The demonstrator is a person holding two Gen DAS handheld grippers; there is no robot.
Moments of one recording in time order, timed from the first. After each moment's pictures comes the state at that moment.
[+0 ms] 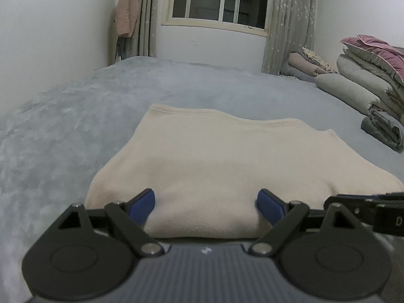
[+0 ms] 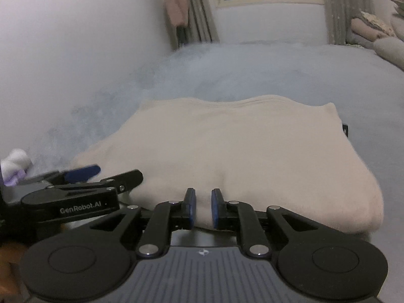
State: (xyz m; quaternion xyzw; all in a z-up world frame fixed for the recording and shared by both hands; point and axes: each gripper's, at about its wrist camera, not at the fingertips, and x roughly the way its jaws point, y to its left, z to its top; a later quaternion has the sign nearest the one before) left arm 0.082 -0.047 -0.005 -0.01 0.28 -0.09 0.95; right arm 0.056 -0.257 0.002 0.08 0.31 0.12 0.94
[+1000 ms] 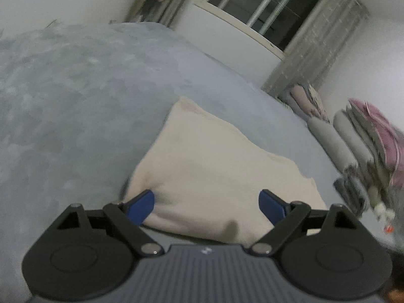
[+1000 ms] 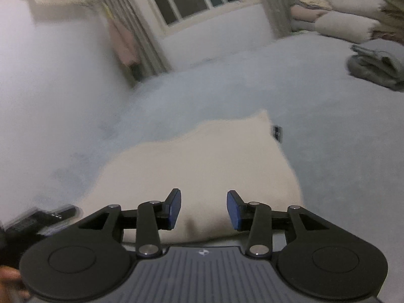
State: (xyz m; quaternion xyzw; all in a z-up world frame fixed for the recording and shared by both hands) left arm 0.090 0.052 0.009 -0.24 0.32 -0.12 0.91; right arm 0.040 -0.326 0.026 0.17 0.30 0.00 0.94
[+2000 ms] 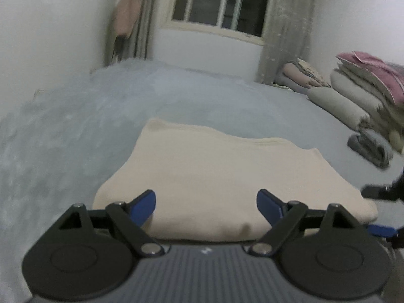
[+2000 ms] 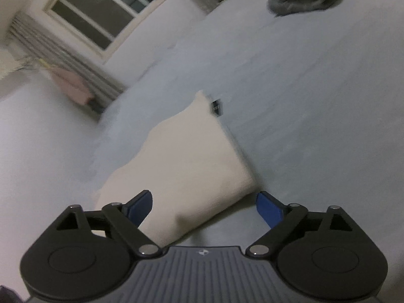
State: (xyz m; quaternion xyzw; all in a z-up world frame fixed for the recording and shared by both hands) left arm 0.073 -0.041 0.025 -0.03 0.27 -0.11 0.96; right arm 0.019 -0.373 0.009 0.40 0.30 -0.02 0.87
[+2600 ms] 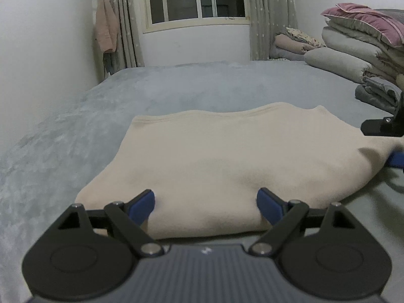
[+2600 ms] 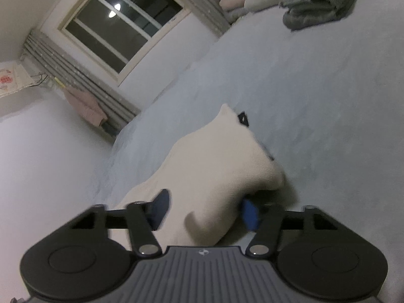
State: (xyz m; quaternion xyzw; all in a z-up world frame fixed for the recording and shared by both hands) left arm 0.067 -0.086 -0.003 0.08 0.28 -0.10 0.95; right arm 0.029 -0.351 0.009 0.39 0.23 -0.05 0.89
